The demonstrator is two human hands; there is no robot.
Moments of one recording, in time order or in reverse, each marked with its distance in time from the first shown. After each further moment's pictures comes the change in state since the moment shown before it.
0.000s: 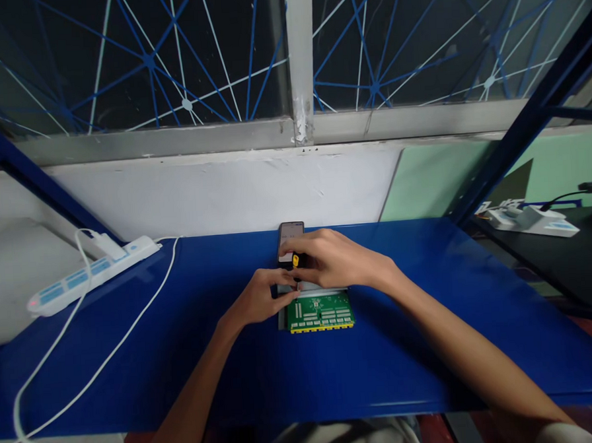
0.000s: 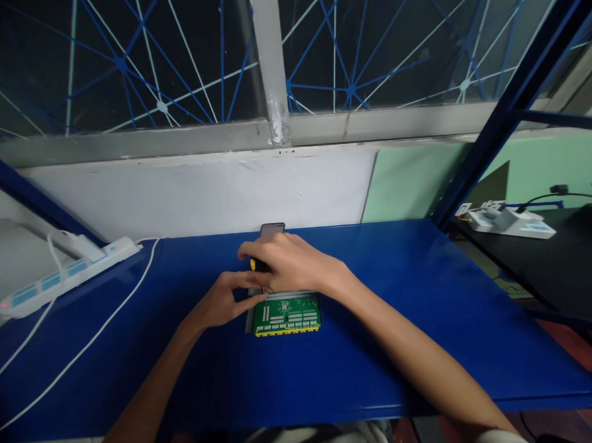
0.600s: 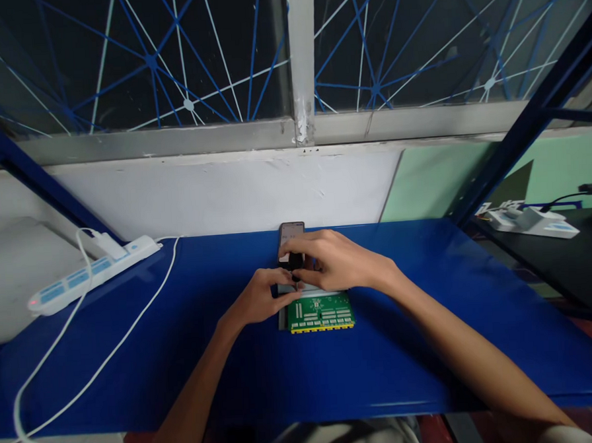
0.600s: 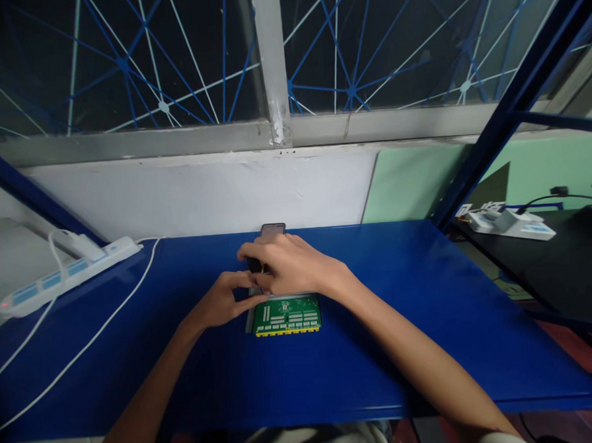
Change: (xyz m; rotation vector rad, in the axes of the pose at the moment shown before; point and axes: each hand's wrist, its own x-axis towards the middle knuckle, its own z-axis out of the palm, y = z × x) left_hand 0.000 0.003 -0.001 -0.004 0.044 0.051; right_hand -0.002 -0.006 -0.005 0.008 -0.019 0.002
